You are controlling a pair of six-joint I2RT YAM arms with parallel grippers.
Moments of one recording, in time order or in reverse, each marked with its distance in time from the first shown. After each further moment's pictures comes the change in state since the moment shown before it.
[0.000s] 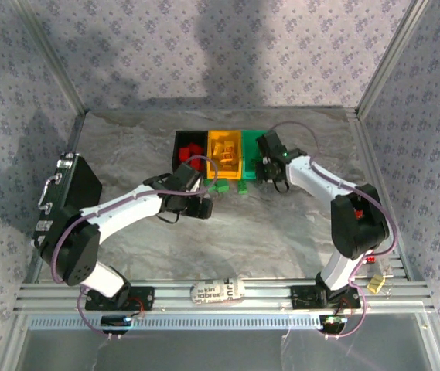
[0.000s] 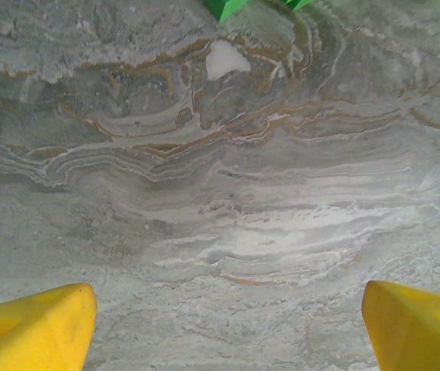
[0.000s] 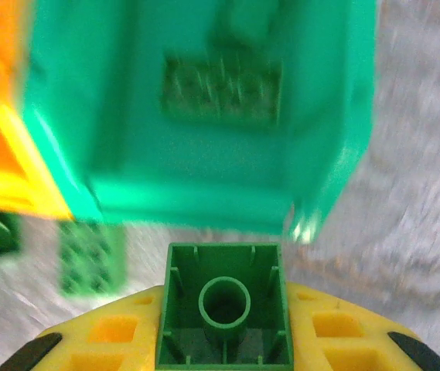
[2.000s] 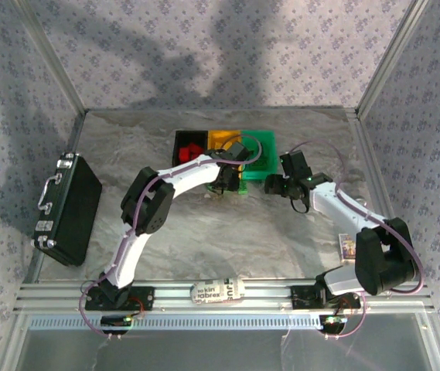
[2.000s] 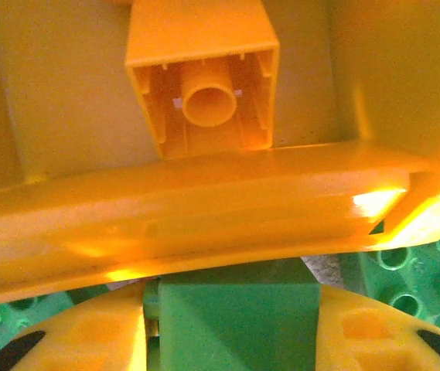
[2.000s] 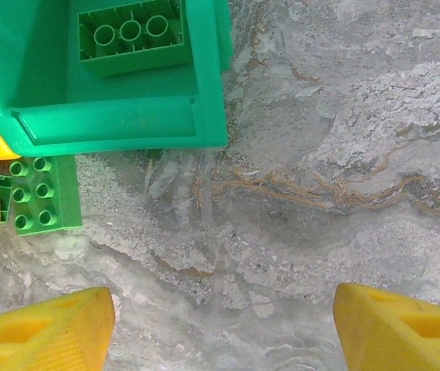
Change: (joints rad) left arm -0.079 0.709 0.774 -0.168 -0.180 -0.153; right arm -0.082 -0.316 -0.403 0.157 -0.068 0.088
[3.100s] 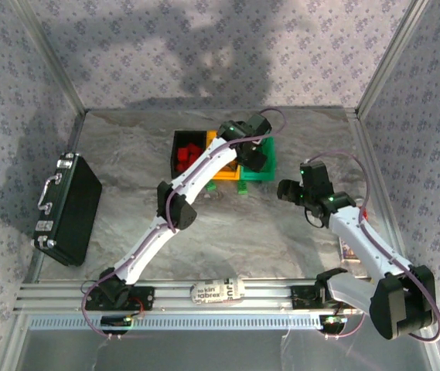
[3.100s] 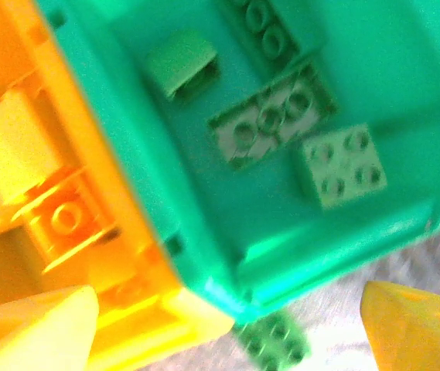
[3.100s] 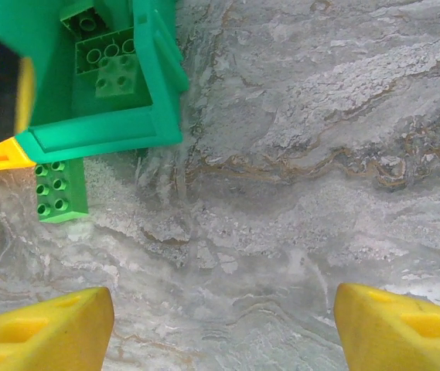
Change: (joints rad) left arm -0.016 0.482 1.223 -0.679 -0.008 0.362; right arm -0.068 -0.300 -0.150 -0.026 -0.031 0.017
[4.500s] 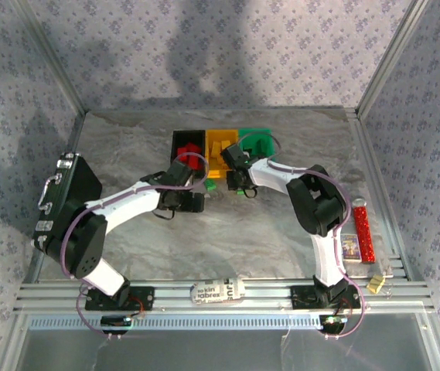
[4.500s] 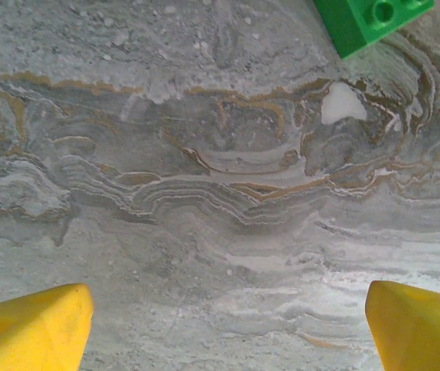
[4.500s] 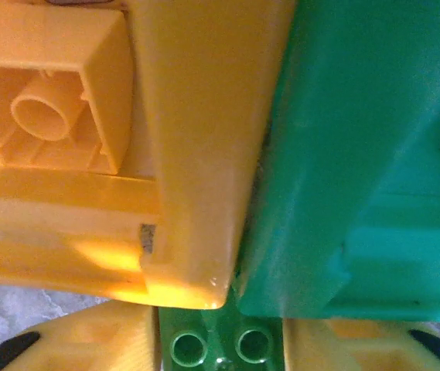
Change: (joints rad) left arm 0.196 -1.138 -2.017 0.906 0.154 -0.235; right arm 0.327 0.950 0.657 -0.022 0.151 0.061
